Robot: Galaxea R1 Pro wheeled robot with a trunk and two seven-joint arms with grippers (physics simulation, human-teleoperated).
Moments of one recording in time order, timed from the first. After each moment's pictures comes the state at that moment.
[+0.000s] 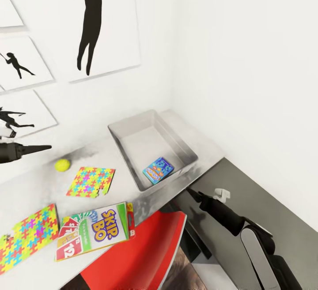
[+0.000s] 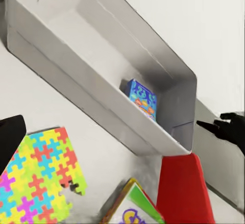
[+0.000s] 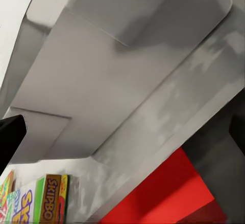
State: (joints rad) left arm -0.81 0.66 0.35 -1.24 0.02 1.02 -1.57; right arm -0.24 -0.07 -0.01 -1.52 -0.71 0.53 0.37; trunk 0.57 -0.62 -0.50
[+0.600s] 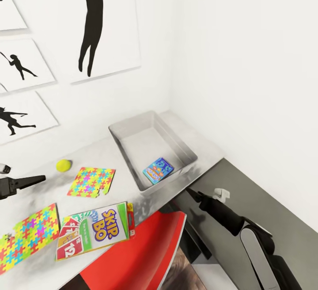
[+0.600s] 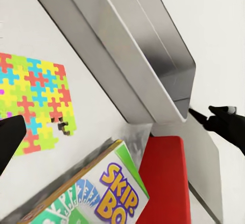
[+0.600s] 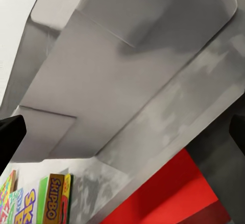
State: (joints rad) left arm -0.50 0.61 0.52 -1.25 0.09 1.01 -1.57; right arm -0.24 -0.07 -0.01 -1.52 -0.70 0.53 0.37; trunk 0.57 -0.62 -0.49
